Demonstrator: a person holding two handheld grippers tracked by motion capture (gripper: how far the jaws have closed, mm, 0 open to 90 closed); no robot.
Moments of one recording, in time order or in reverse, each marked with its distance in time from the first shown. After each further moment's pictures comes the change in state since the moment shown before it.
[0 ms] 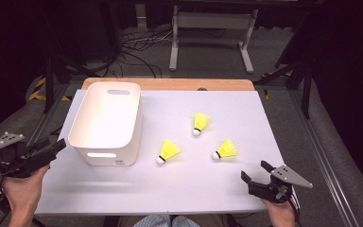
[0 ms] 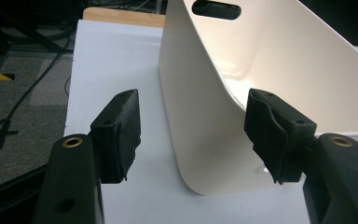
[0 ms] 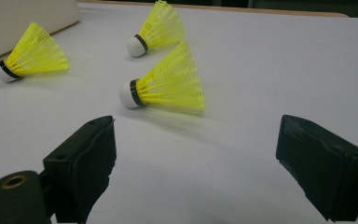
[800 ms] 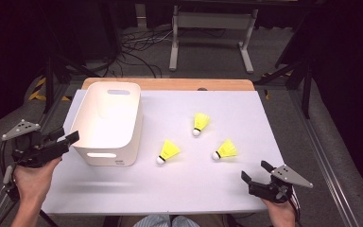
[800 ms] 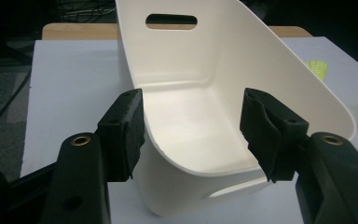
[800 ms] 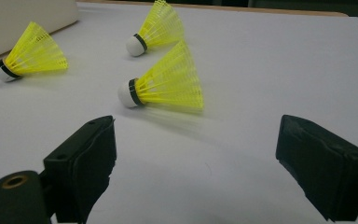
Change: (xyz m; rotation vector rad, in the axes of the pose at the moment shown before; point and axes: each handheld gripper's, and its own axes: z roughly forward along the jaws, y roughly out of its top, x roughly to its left) left arm -0.036 0.026 0.011 0.014 -0.081 0.077; right arm -0.001 0.000 0.000 0.001 0.002 0.001
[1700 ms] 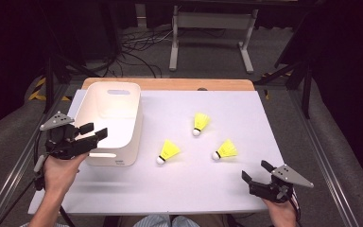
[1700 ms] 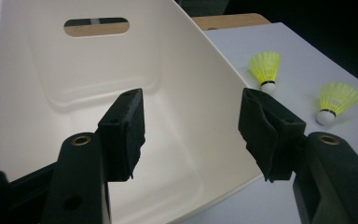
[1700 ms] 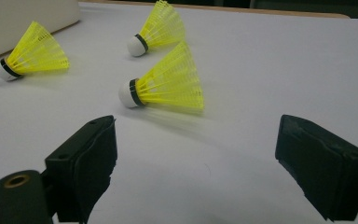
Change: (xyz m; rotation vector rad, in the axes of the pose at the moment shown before) left arm -0.052 0.017 0.035 0.042 -0.116 0.076; right arm -0.001 0.000 0.000 -0.001 0.006 -0.009
